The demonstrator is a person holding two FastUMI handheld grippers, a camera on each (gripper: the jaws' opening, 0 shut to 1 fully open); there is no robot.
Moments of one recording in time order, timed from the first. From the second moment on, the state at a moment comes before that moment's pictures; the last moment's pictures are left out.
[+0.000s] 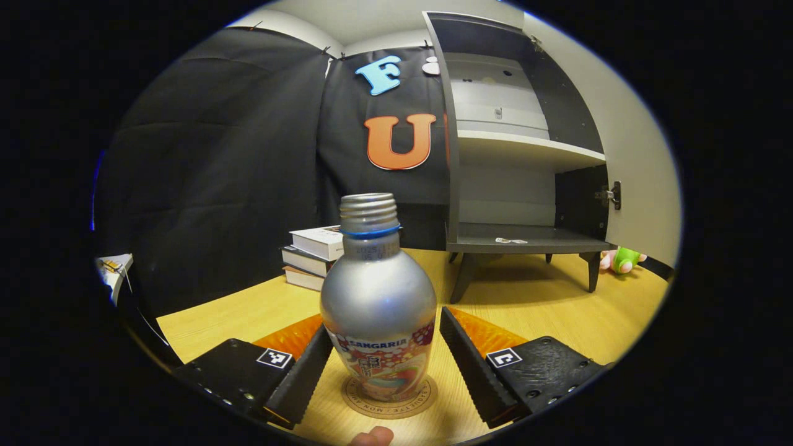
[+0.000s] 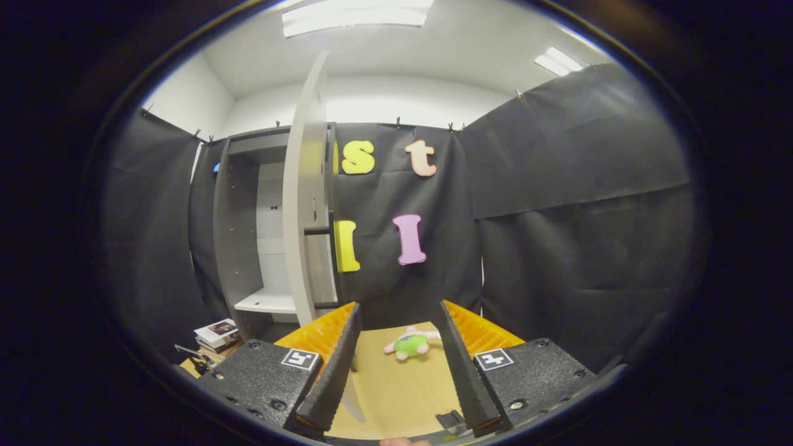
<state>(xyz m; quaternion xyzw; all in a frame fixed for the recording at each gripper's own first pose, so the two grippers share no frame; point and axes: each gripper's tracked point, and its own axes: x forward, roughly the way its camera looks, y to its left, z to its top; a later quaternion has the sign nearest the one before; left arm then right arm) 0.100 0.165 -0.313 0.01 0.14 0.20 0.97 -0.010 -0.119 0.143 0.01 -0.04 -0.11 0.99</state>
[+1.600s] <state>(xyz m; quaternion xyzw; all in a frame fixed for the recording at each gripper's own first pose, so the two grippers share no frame) 0.049 0.086 -0.040 0.02 0.04 0.07 1.00 0.077 -0.122 0.141 0.01 -0.04 -0.06 1.00</state>
